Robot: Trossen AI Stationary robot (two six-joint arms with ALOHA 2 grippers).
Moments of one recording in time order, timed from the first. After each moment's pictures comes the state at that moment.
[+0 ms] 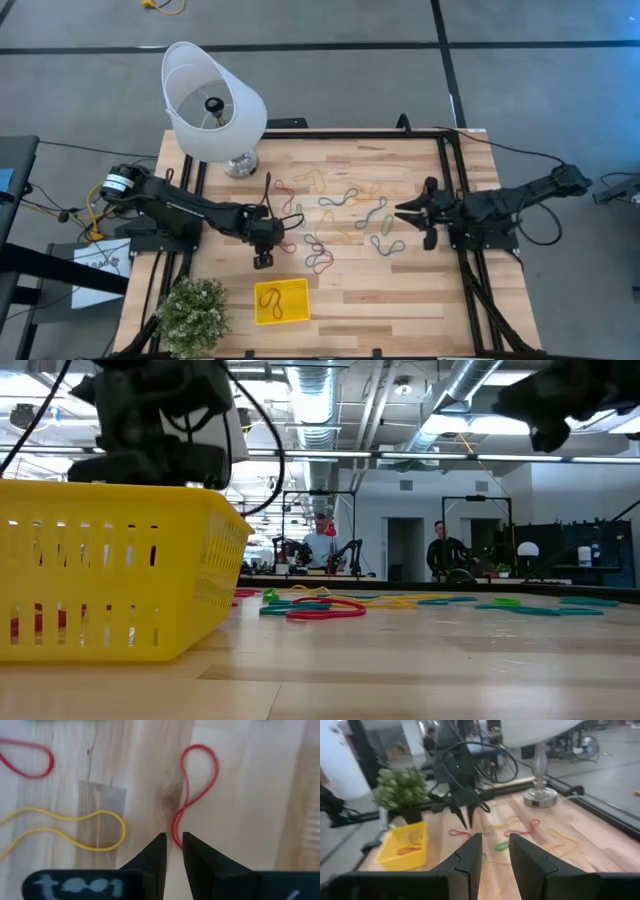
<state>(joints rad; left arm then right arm) -0.16 1.50 0.76 -0.48 -0.07 -0.34 0.33 0.46 0.31 0.00 0.43 0.18</state>
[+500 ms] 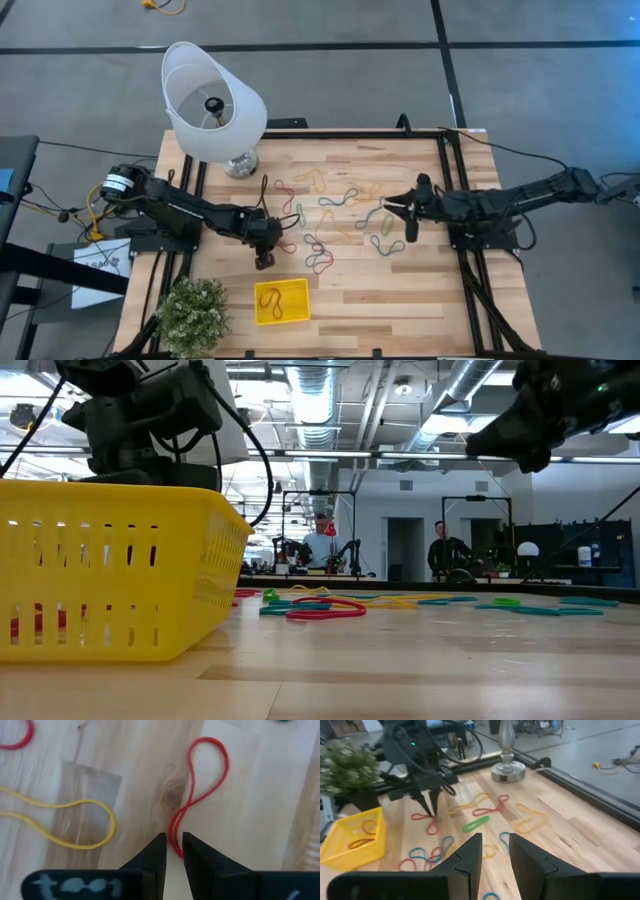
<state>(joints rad) -0.16 1.51 0.66 -0.32 -0.05 -0.46 0.19 0.65 0.33 0.02 0.42 0.24</state>
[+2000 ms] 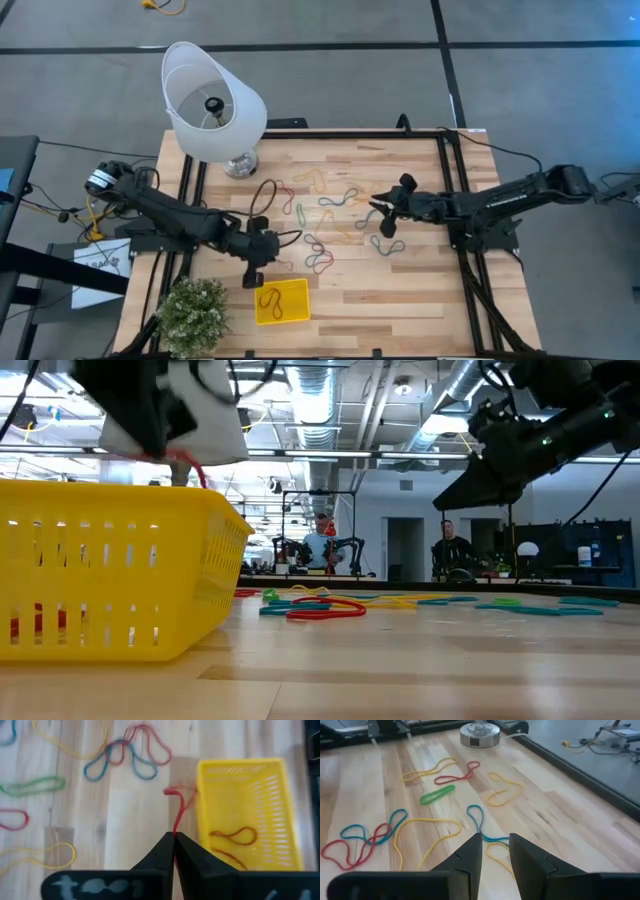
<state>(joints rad) -0.39 1.36 1.01 -0.68 -0.10 -0.41 0.06 1.06 0.33 0.24 0.42 0.18</state>
